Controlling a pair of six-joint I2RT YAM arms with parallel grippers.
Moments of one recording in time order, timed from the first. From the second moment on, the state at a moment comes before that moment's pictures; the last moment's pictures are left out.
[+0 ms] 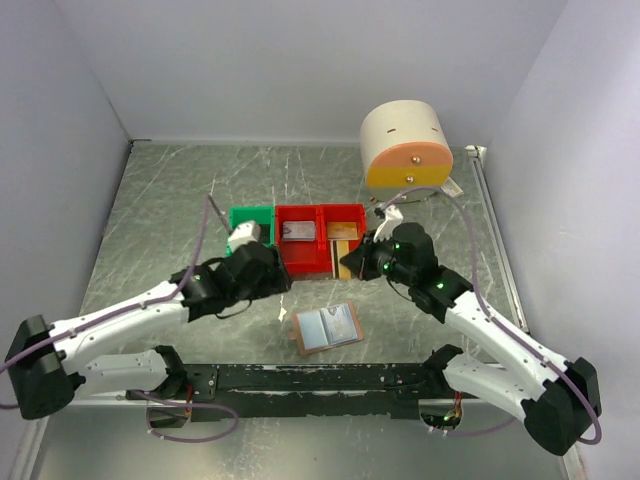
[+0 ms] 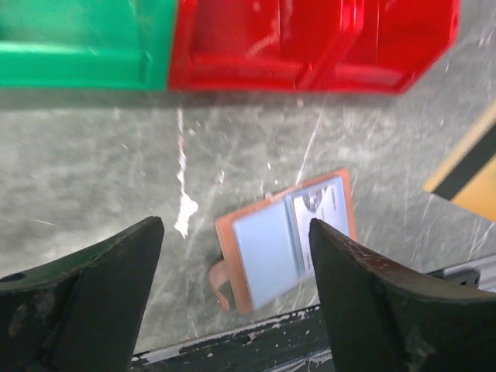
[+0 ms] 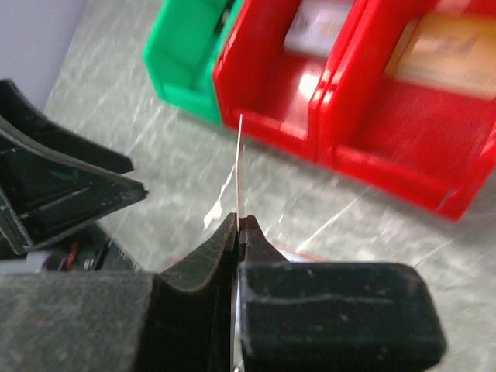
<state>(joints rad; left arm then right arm) -1.00 1.13 0.78 -0.48 -0.36 -1.02 0.62 0.96 0.64 -0.17 -0.23 0.51</state>
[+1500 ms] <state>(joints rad) -0.29 1.02 0.80 -0.59 -0.16 -0.35 0.62 1.47 0.90 -0.02 0.01 -0.64</state>
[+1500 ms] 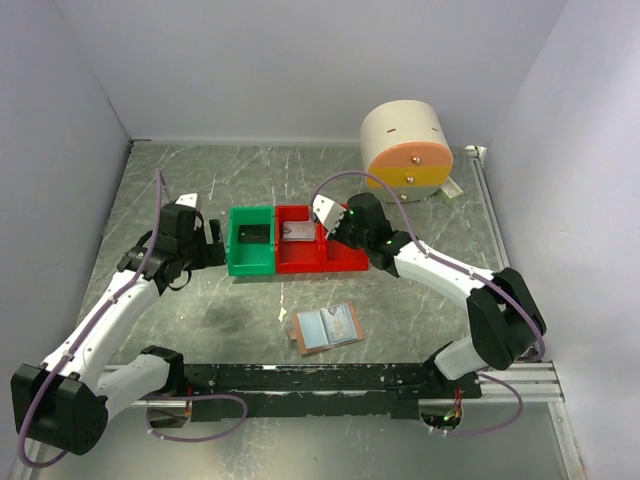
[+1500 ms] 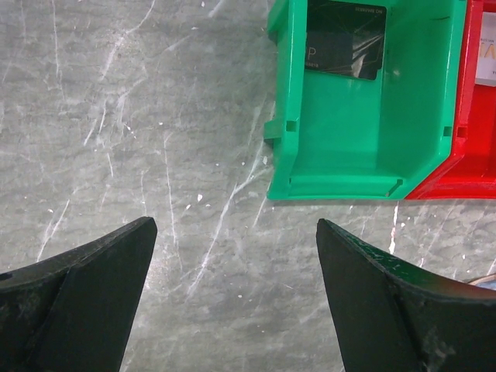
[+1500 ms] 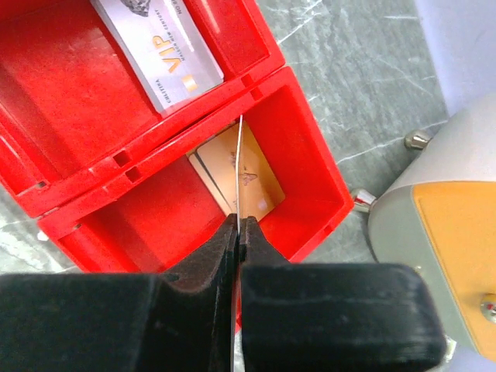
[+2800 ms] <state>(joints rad) -0.29 1.02 0.80 -0.60 -0.21 -0.36 0.56 1.77 0.90 0.22 0.02 -0.99</state>
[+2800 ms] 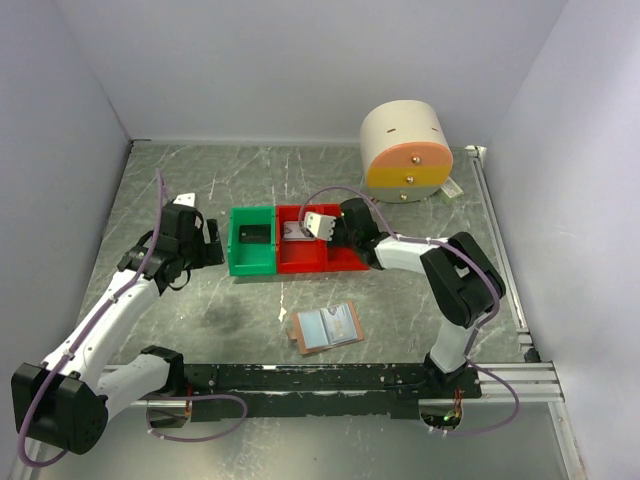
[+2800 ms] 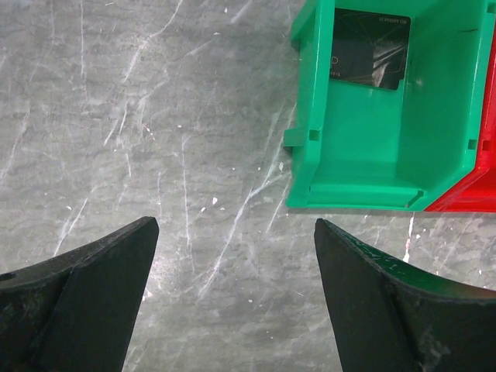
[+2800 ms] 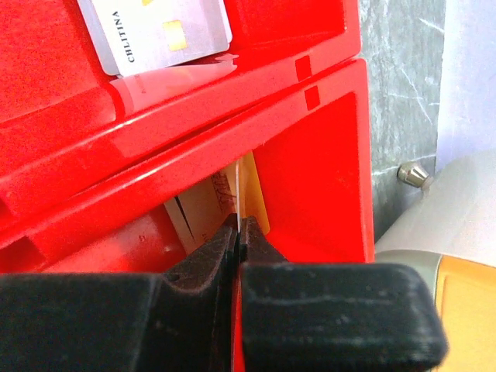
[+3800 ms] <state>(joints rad) -0.29 1.03 0.80 -0.60 -0.21 -0.36 0.55 1.77 0.90 0.16 -0.02 -0.98</state>
